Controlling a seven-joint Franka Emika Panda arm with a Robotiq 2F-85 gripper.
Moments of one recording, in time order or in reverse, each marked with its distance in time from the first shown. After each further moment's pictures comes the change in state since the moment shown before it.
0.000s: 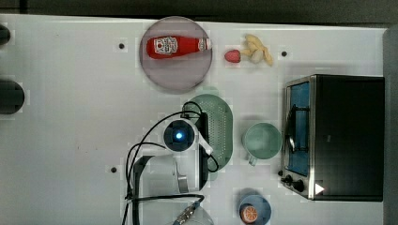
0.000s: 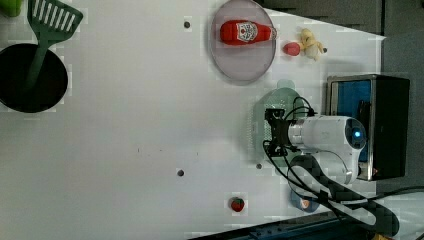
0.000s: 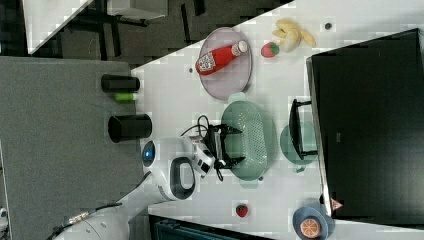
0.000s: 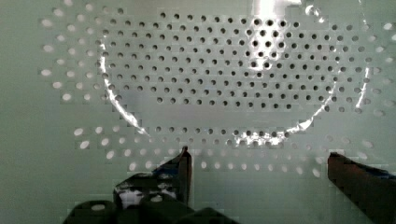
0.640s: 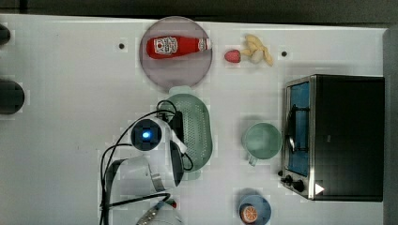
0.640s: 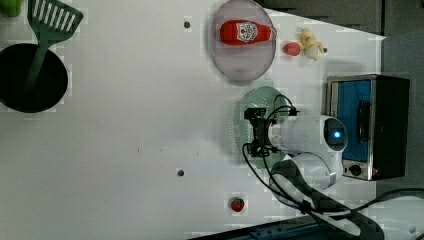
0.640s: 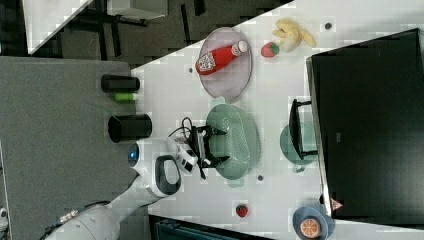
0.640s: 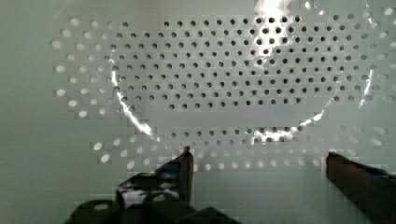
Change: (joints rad) arm 0.141 0.028 0.014 0.061 0.010 -0.026 0.127
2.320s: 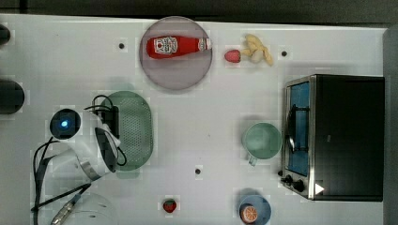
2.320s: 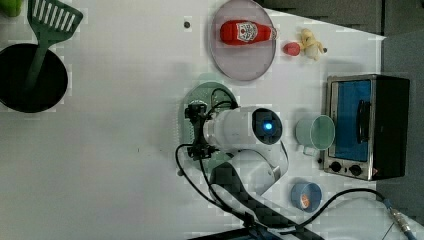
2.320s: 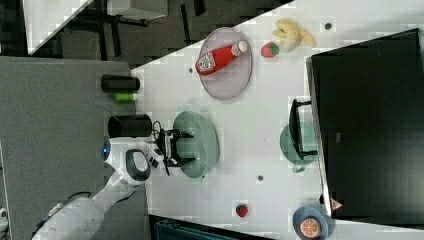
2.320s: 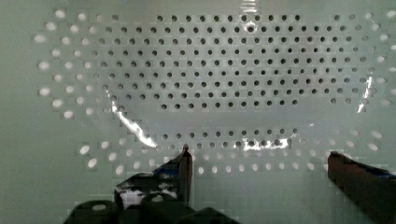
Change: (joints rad) arm 0.264 0.174 0.051 0.320 0.119 -0.170 0.218
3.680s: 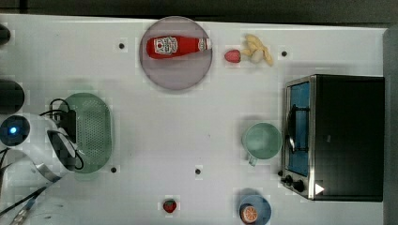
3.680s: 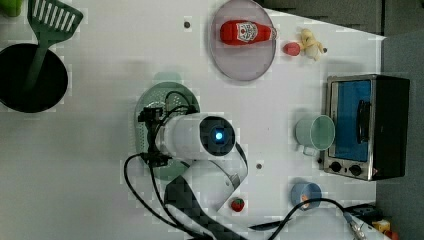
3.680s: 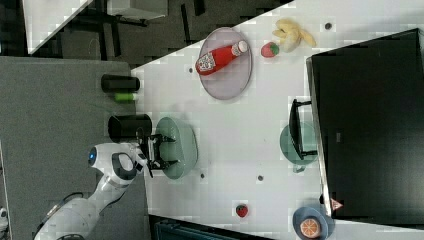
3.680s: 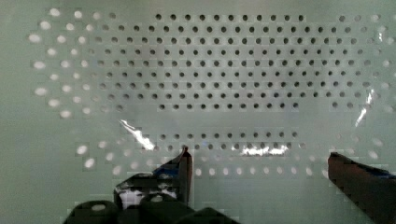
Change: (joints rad) arm 0.152 0.125 0.012 0.226 0.013 -0.043 0.129
